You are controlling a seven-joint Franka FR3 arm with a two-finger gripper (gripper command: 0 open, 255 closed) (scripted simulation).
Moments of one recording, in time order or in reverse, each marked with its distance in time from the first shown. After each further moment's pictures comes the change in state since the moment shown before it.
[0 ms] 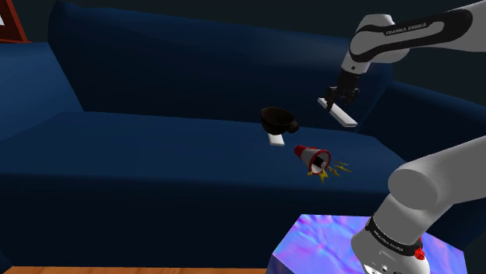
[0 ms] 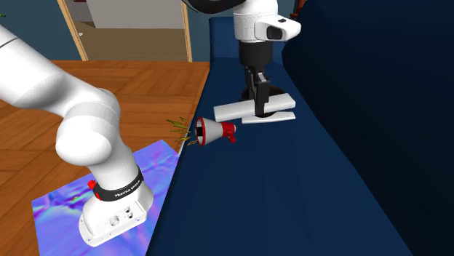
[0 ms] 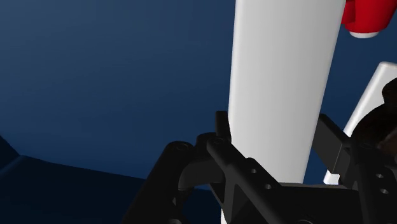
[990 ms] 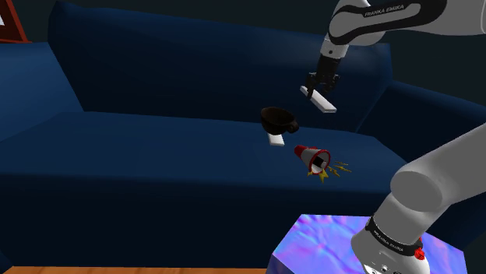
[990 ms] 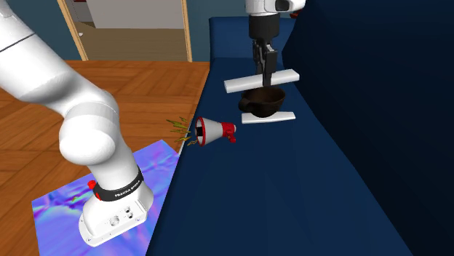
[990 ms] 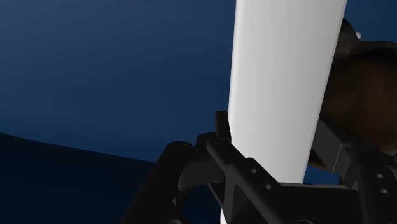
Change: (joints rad) arm 0.065 0.154 0.105 0.218 0.059 -0.073 0.126
